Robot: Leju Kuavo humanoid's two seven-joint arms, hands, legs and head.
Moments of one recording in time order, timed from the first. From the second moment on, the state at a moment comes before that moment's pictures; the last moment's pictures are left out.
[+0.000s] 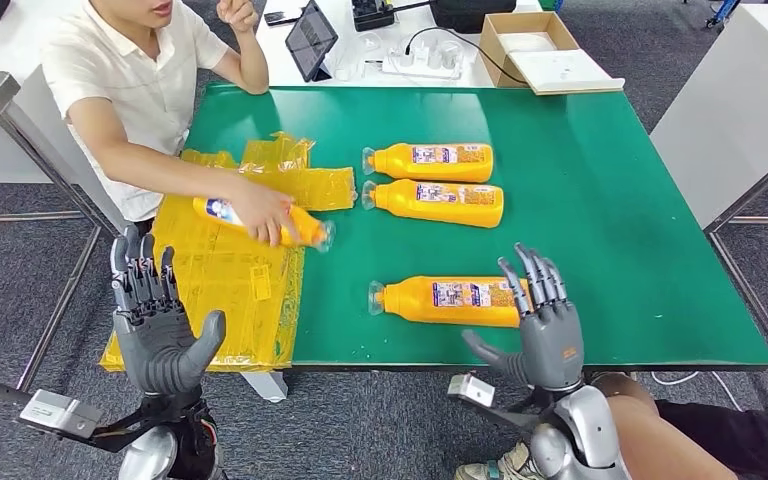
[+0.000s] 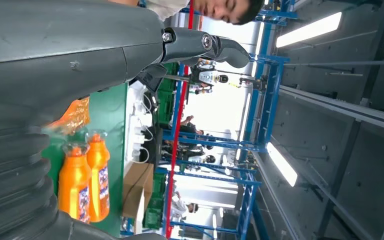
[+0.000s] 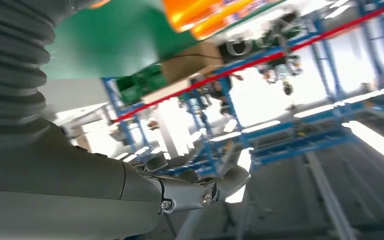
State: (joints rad) left arm 0.07 -0.20 -0.16 -1.72 0.12 0.15 -0.66; right arm -0.03 -0.10 0.12 -1.40 0.97 -0.60 -0.36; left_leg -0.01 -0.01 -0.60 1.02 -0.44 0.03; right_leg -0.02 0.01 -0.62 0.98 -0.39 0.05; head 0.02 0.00
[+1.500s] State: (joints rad) left arm 0.01 -0.20 -0.23 -1.63 0.05 0.19 -0.59; right arm -0.29 -0.16 0.11 -0.80 0.98 -0.41 -0.25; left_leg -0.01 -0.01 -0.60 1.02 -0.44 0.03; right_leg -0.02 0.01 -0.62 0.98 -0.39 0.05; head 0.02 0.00
